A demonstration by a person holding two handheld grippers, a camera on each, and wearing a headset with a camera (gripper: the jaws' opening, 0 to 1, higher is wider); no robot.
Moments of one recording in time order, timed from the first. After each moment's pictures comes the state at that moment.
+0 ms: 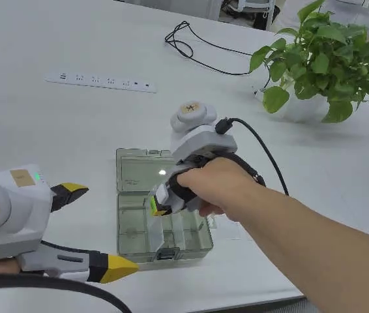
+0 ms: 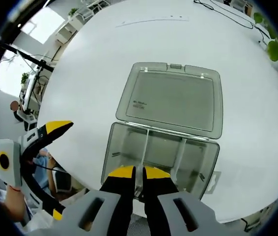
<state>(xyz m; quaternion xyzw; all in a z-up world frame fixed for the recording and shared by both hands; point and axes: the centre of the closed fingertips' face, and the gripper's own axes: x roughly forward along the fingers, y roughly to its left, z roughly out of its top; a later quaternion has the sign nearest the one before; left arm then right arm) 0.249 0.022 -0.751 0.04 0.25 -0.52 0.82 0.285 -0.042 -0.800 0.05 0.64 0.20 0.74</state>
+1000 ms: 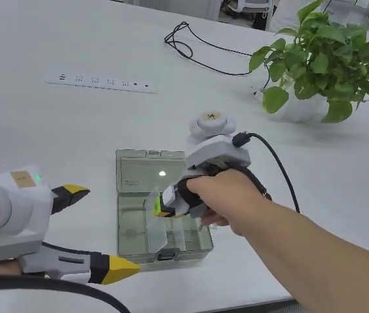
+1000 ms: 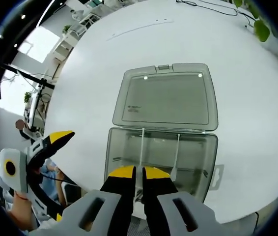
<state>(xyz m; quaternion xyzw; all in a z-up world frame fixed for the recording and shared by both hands) 0.249 0.020 -0.751 0.04 0.25 -0.52 0.82 0.284 -0.042 -0.797 0.11 0.61 0.19 0.76</state>
